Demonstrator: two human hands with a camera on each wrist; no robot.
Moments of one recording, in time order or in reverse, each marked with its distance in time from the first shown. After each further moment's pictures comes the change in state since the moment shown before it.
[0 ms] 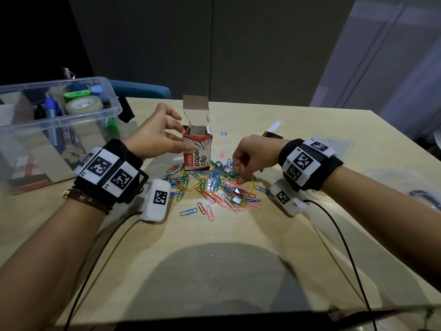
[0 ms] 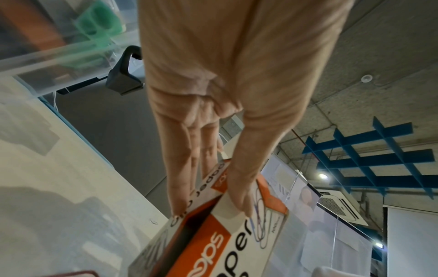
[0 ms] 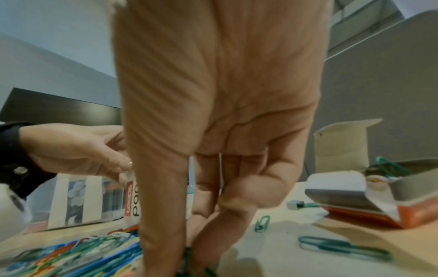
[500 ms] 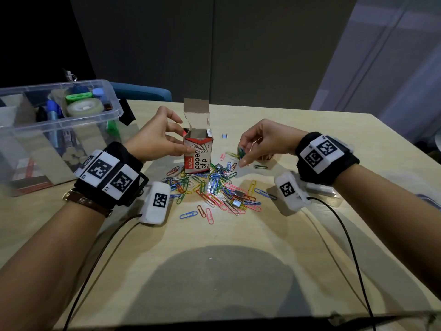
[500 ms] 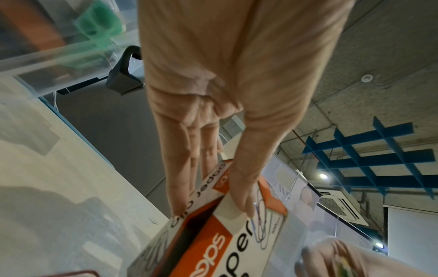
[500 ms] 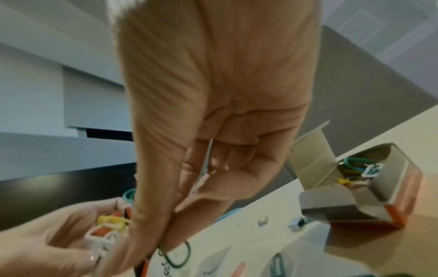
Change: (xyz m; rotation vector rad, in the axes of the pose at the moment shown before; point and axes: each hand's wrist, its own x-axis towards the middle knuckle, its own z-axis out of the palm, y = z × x) left_hand -0.001 0.001 0.001 0.003 -0.010 0.000; right_hand -0.016 0.016 -0.020 0.479 0.138 -0.025
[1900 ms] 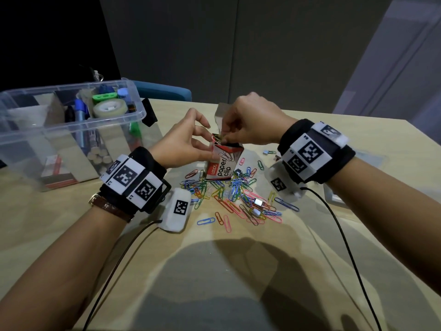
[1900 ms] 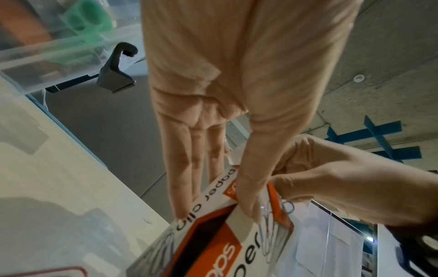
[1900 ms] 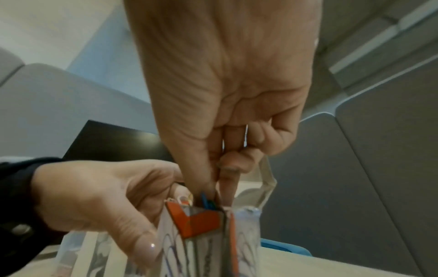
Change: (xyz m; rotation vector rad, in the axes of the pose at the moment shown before) left_hand 0.001 -0.005 0.004 -0.010 -0.030 0.084; right_hand 0.031 -0.086 0.017 -0.638 0.281 -0.204
